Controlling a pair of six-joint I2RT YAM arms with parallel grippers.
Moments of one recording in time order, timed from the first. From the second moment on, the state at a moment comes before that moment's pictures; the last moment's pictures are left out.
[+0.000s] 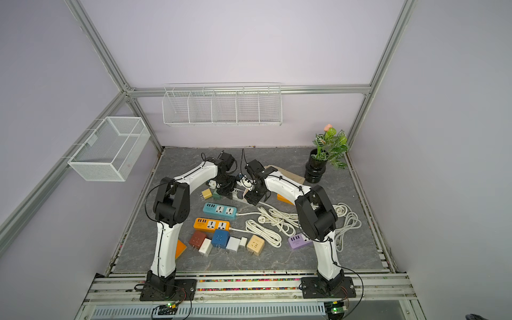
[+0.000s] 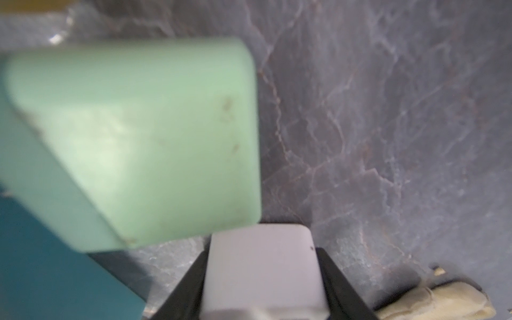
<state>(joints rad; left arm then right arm) -0.47 2.26 1.82 -0.98 0.18 -1.67 0.66 2.06 1.62 -0.79 -0.11 -0.33</state>
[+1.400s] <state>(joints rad) -0.49 2.26 1.82 -1.08 0.13 -1.60 0.72 1.96 1.56 -0.80 -0.11 -0.25</state>
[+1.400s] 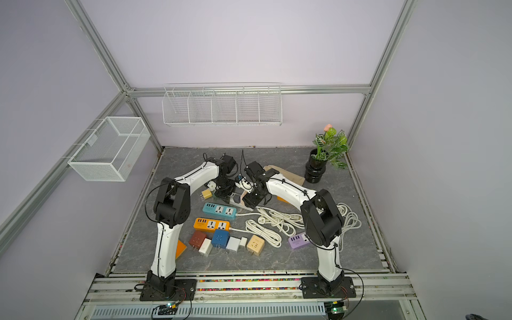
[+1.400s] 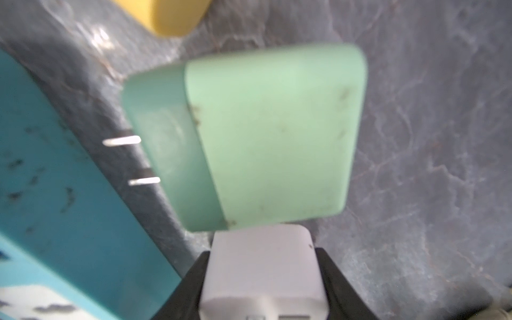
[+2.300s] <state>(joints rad) -0.49 2.26 1.82 -1.07 0.12 -1.61 0.61 1.83 1.50 -0.78 -0.24 -0.08</state>
